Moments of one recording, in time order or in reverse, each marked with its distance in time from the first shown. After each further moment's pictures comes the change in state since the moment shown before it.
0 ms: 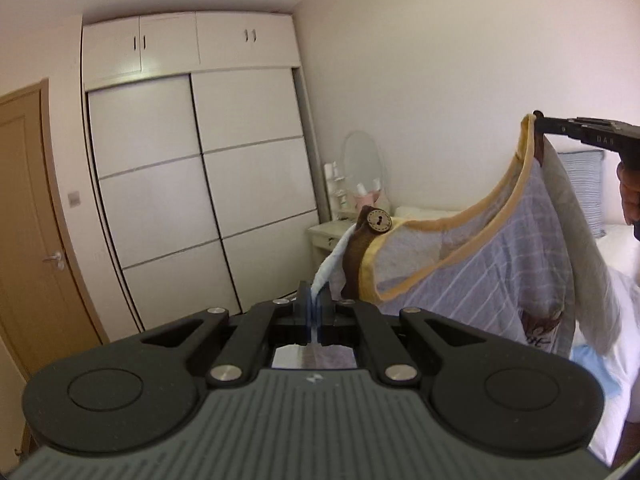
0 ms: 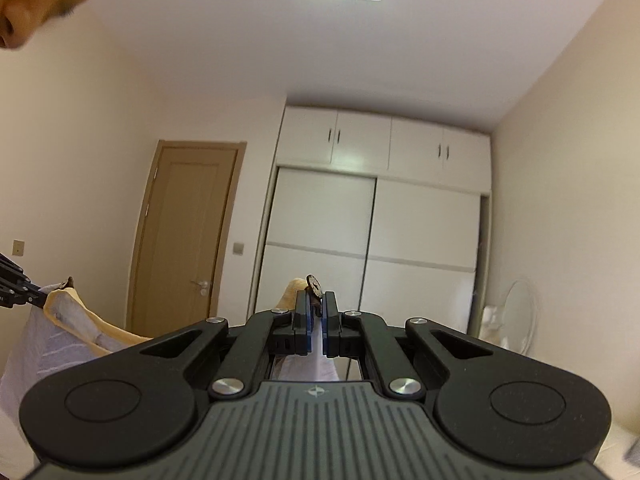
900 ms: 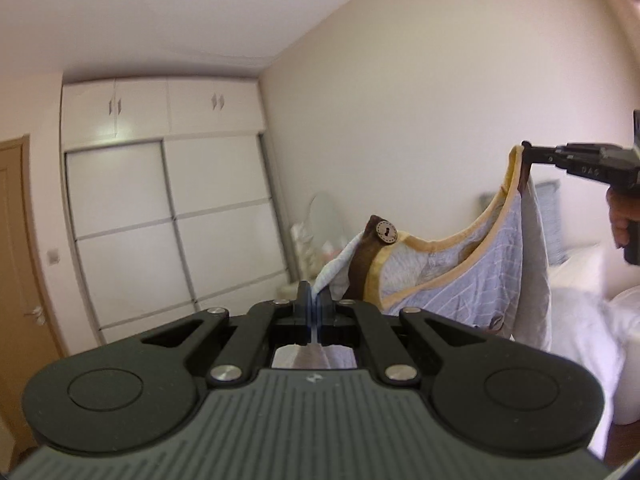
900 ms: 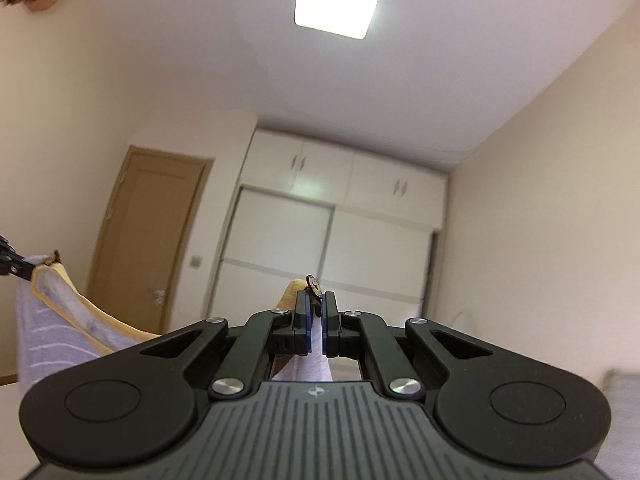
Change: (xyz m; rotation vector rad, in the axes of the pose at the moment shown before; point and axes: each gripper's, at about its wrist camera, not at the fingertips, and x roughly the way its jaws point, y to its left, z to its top) left arm -0.132 -0.019 -0.029 0.050 -0.252 -0.117; right arm -0.139 0.082 0.028 -0.114 -0.107 -0.201
